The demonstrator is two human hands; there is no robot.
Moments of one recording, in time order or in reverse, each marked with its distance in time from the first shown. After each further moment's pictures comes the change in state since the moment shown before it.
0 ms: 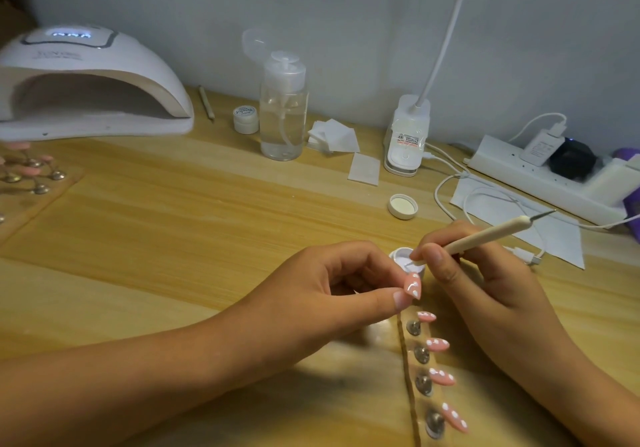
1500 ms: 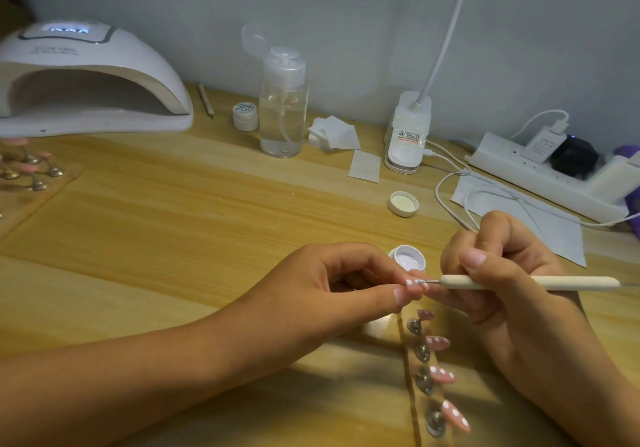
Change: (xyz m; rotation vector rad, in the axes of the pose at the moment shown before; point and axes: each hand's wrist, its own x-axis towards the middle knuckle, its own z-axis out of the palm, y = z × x) left_hand 0.000 0.001 0.002 -0.001 0.024 -0.018; right_hand -0.005 -0.019 -0.002 0.856 0.048 0.252
